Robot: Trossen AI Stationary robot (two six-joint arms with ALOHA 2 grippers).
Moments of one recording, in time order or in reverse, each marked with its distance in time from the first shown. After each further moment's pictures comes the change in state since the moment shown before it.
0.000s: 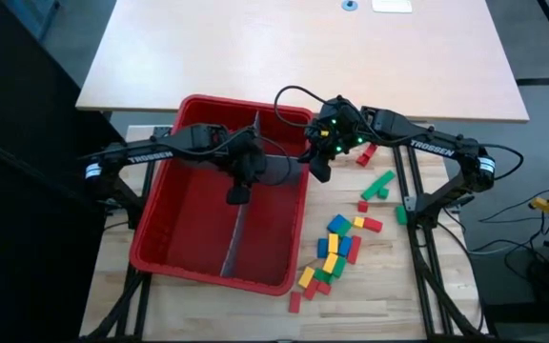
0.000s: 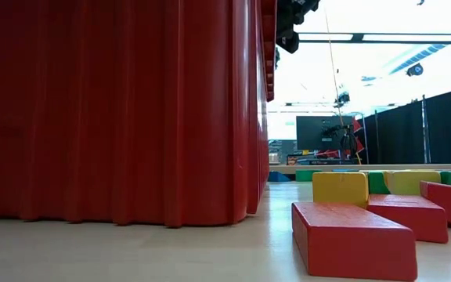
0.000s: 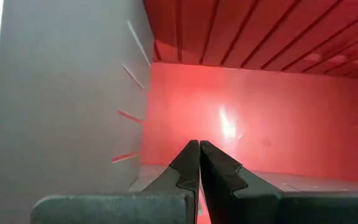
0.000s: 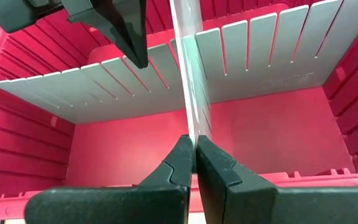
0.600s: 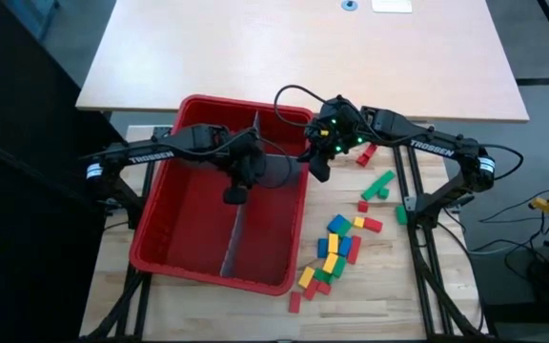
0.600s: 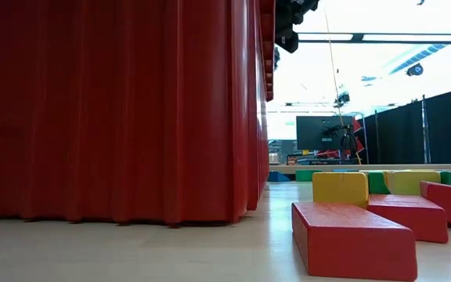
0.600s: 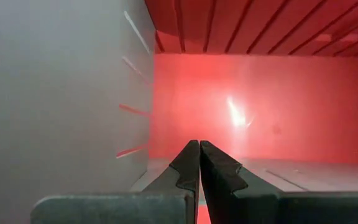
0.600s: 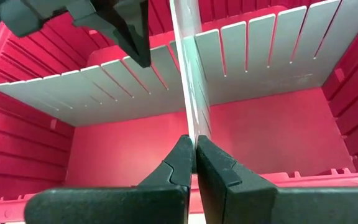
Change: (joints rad) left arm -0.003 0.005 0.010 -0.041 -0.053 0.067; right arm 0.000 0.000 0.001 0.007 0.003 0.009
